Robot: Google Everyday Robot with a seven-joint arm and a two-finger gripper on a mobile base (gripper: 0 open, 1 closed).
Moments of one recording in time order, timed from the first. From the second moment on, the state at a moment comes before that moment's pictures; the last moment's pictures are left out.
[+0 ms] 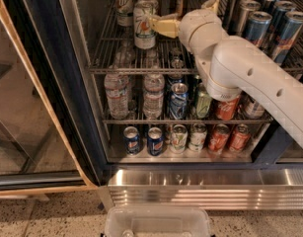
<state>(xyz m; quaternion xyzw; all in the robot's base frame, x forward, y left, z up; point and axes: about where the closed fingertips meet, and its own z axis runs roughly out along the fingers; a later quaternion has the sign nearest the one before) 0.720 -0.091 1.021 -0.15 0.63 0.03 0.76</state>
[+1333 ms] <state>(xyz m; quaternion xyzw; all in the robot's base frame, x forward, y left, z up) 0.734 -0.108 1.039 -0.13 0.63 0.00 0.77</state>
